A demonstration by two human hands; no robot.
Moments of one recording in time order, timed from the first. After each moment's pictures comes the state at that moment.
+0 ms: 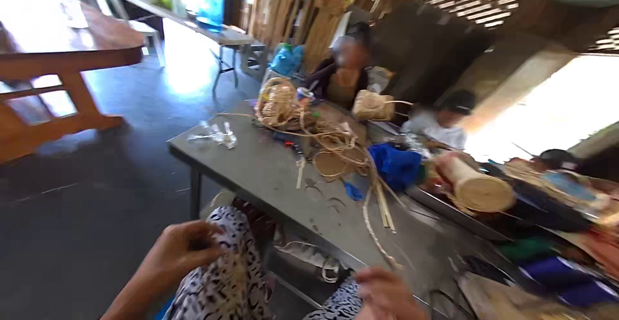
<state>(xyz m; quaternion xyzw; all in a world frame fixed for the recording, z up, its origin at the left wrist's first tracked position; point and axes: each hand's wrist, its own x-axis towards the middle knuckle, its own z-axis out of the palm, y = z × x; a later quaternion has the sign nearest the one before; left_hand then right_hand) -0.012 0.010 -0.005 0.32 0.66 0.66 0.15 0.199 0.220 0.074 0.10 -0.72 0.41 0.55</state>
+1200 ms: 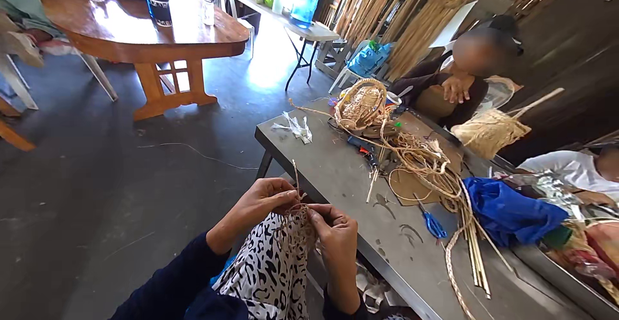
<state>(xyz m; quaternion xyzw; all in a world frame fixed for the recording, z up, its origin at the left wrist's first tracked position) -0.040 0.019 0.034 0.23 0.55 0.76 0.25 0.048 0.178 0.032 -0.08 -0.76 0.60 0.25</state>
